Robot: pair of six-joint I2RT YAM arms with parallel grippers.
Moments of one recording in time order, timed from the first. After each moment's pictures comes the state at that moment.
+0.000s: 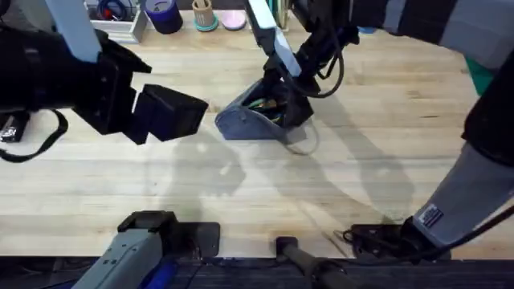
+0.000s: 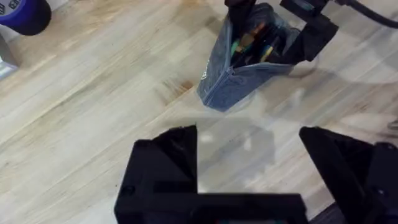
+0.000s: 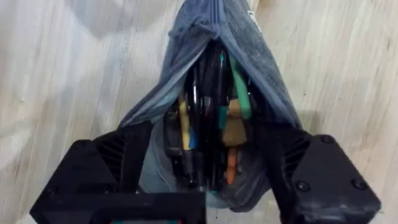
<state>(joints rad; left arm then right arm) 0.02 0.95 1.39 -1.40 0.40 0.51 0.46 2.01 1.61 -1.10 -0.58 -1.30</state>
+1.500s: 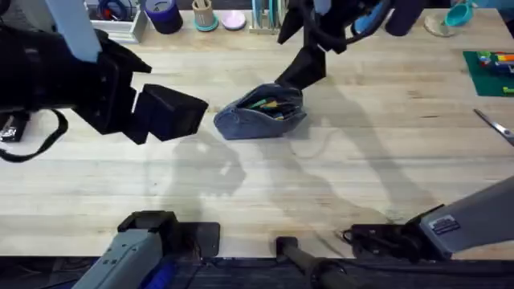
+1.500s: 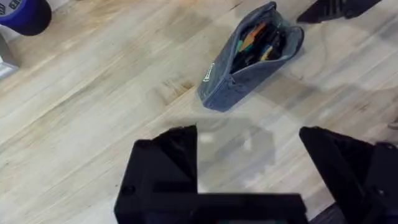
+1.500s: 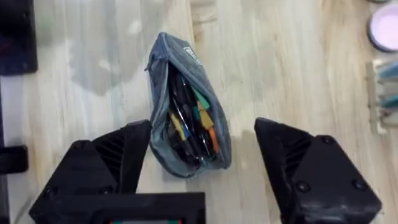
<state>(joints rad) 0.02 0.95 1.39 -1.40 0.40 0.51 0.41 1.78 1.76 -1.17 -0.57 -0.92</state>
